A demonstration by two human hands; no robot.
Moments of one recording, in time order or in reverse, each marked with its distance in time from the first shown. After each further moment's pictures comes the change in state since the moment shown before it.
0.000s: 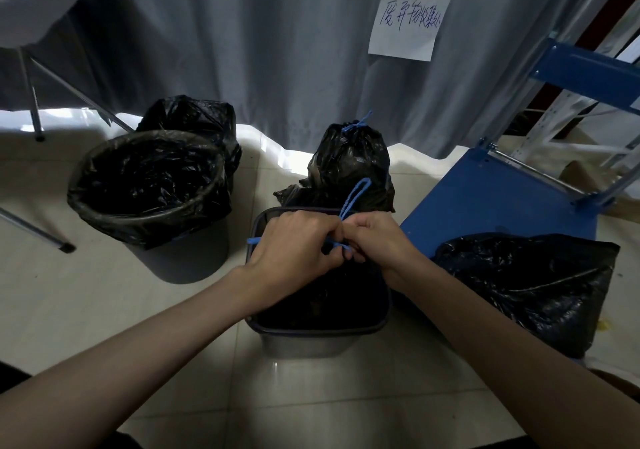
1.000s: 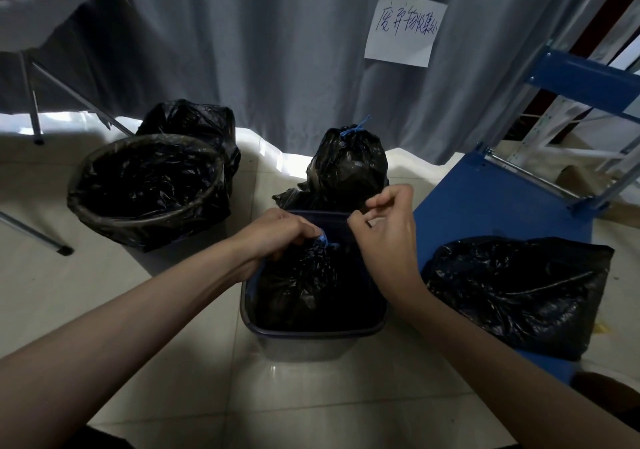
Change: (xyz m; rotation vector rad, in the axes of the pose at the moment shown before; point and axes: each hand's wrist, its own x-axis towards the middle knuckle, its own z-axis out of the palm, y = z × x) left_hand 0.015 -0.024 -0.015 -0.833 -0.403 -0.792; right_hand -0.017 0.002 0.007 -0.121 0.515 -0.540
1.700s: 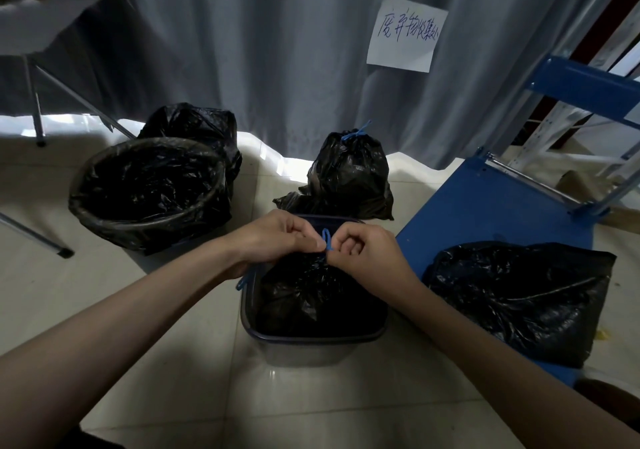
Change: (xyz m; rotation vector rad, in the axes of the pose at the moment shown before) left_hand 0.002 -0.004 -0.013 0.030 -0.228 0.163; right_hand -0.002 0.003 -0.003 -0.130 -0.499 0.033
